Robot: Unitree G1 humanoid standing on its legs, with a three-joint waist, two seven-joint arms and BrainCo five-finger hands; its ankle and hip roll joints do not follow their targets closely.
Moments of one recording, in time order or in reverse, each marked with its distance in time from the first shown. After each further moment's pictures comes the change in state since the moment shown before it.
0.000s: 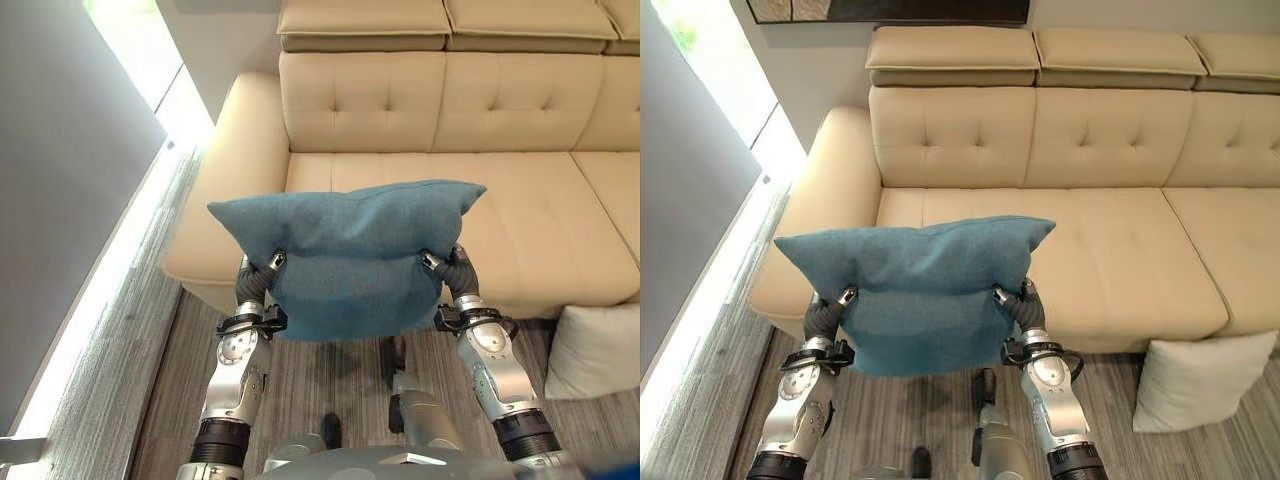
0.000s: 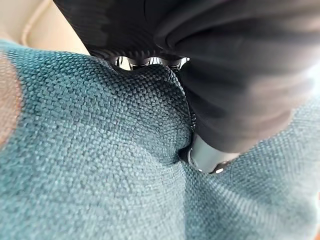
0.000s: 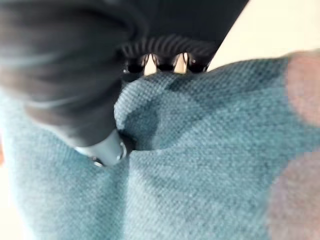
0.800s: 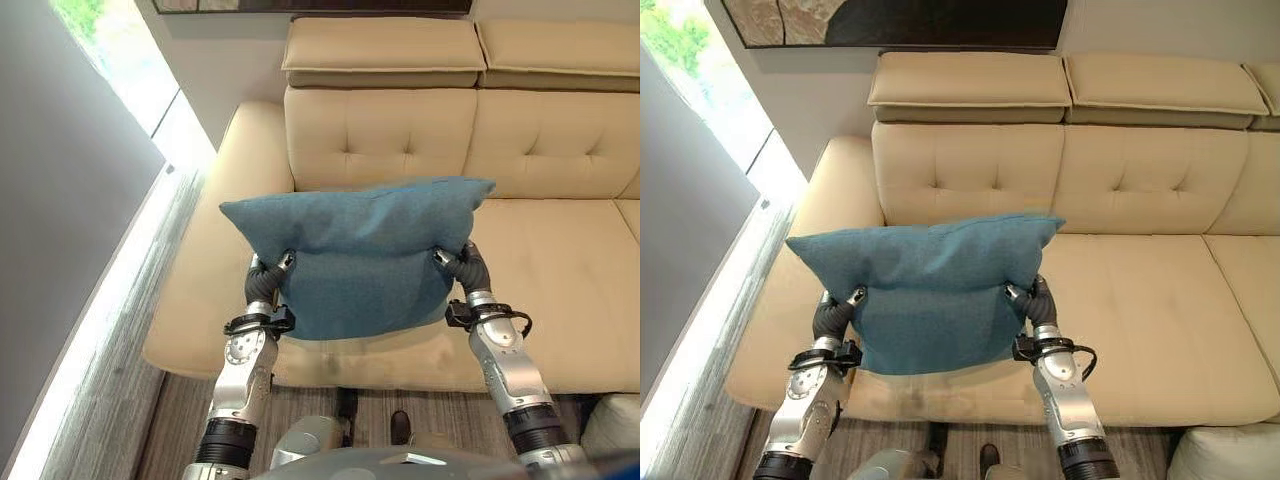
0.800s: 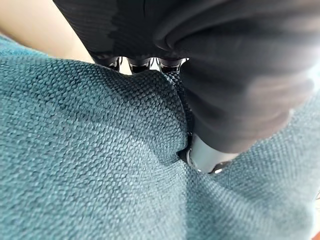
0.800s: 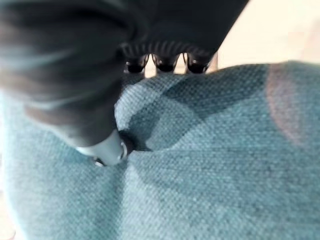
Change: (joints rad) left arm -0.037 0.018 0.000 -0.006 0.001 0.003 -0.015; right arm -0.033 -0.018 -0.021 -0.008 0.000 -0.004 0.002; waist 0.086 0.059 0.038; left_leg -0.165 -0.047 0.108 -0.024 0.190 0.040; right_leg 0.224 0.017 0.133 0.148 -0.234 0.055
